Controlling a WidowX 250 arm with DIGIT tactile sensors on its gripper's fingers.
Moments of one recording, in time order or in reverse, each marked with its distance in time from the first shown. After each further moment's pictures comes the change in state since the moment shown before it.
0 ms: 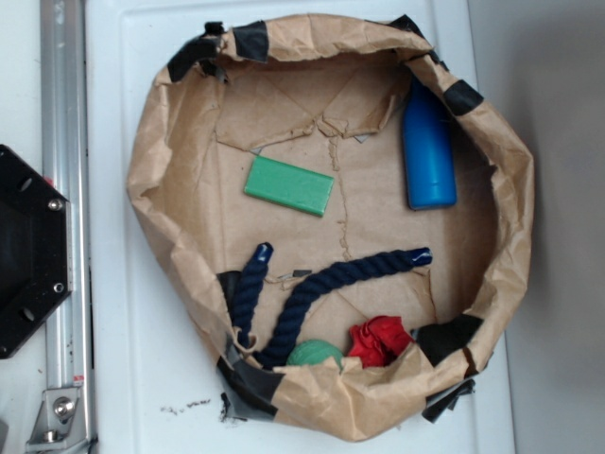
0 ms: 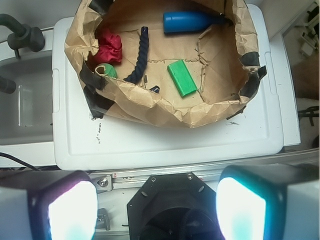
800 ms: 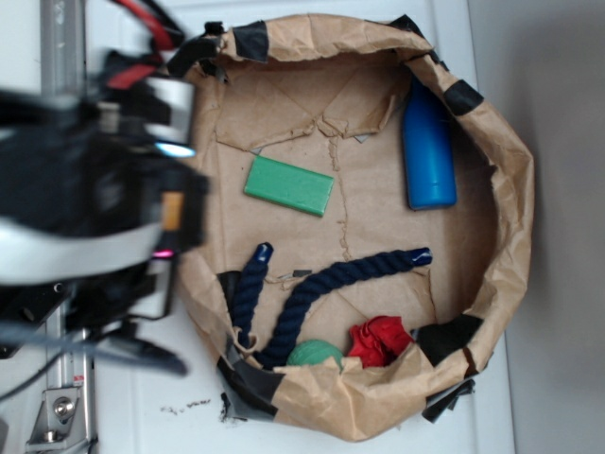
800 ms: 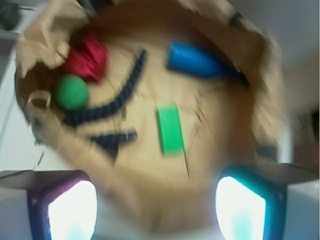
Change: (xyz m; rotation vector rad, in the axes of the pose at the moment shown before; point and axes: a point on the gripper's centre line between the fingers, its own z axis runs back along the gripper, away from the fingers) arm 0.076 0.024 -0.088 0.119 -0.128 -0.357
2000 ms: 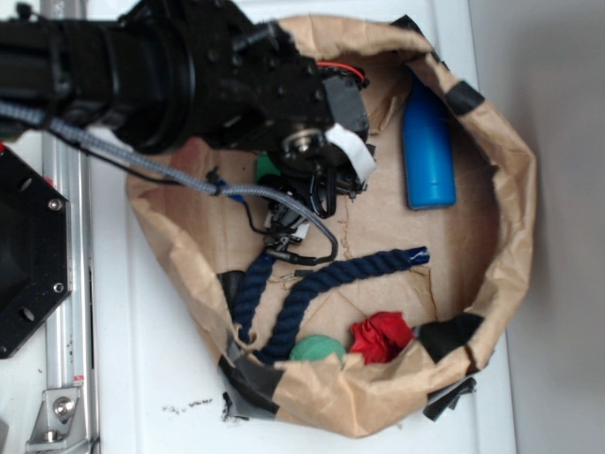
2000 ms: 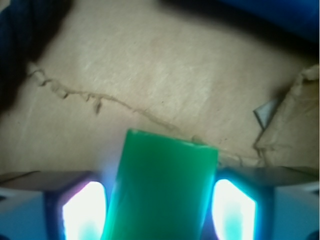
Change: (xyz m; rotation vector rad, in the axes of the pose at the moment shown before) arm 0.016 0.007 -0.169 -0.129 0.100 -0.096
